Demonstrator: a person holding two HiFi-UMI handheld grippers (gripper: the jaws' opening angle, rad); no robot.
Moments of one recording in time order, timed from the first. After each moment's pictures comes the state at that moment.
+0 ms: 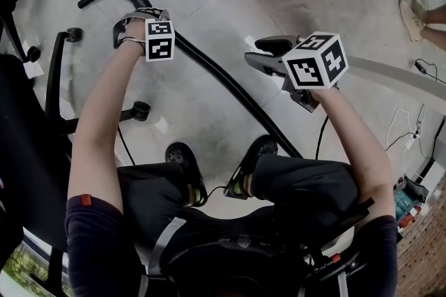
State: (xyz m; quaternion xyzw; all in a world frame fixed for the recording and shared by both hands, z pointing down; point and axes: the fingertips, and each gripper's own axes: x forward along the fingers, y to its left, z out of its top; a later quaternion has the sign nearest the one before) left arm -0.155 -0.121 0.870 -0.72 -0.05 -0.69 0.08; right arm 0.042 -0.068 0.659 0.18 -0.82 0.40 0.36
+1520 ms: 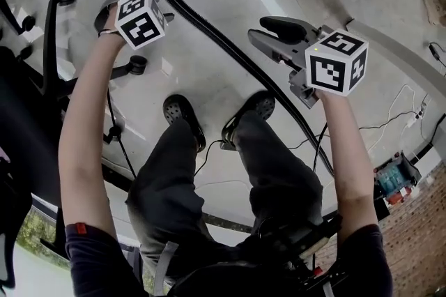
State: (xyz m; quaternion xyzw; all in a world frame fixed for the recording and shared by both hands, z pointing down) left arm -0.118 -0.081 0.770 -0.79 0.07 -0.60 -0.07; right arm 0.051 -0.040 0.617 0.20 -0.81 0.49 0.25
